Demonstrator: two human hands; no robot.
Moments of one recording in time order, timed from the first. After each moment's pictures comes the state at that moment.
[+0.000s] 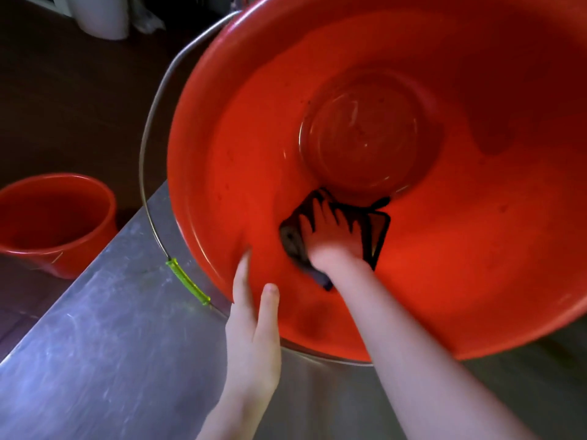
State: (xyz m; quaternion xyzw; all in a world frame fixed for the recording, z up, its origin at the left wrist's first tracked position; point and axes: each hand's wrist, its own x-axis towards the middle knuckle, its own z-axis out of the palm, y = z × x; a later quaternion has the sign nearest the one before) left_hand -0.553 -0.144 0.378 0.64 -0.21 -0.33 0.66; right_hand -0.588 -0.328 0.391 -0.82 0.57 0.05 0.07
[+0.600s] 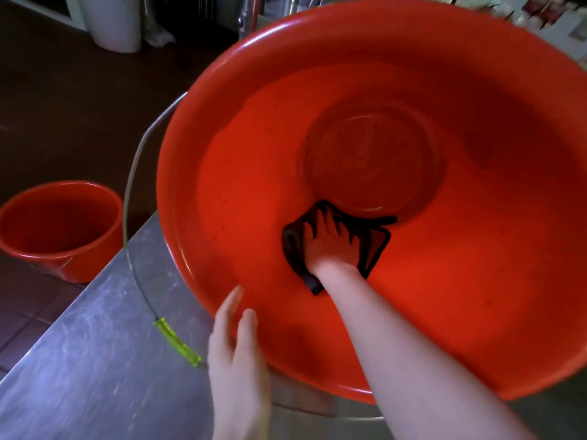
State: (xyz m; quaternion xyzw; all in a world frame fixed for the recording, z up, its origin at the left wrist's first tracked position) left_hand -0.558 -0.115 0.397 0.63 -0.04 -0.33 0.70; right_hand -0.587 -0.336 0.377 -0.79 0.61 0.03 0.10
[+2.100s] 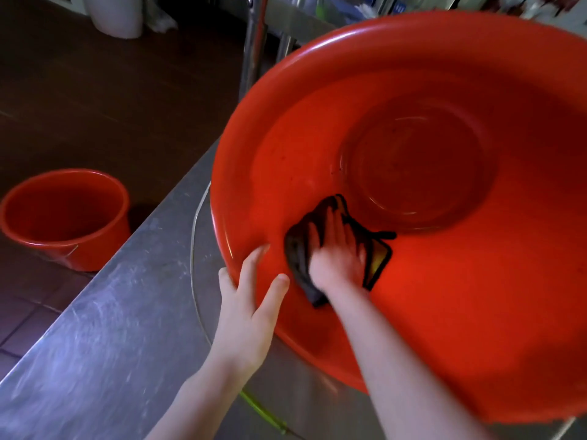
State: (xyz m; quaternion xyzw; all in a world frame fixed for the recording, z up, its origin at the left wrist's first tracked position) left_hand -0.520 -0.134 0.382 0.67 -0.32 -0.36 0.57; right_hand -0.595 -0.295 0.372 -0.79 0.61 -0.06 0.07
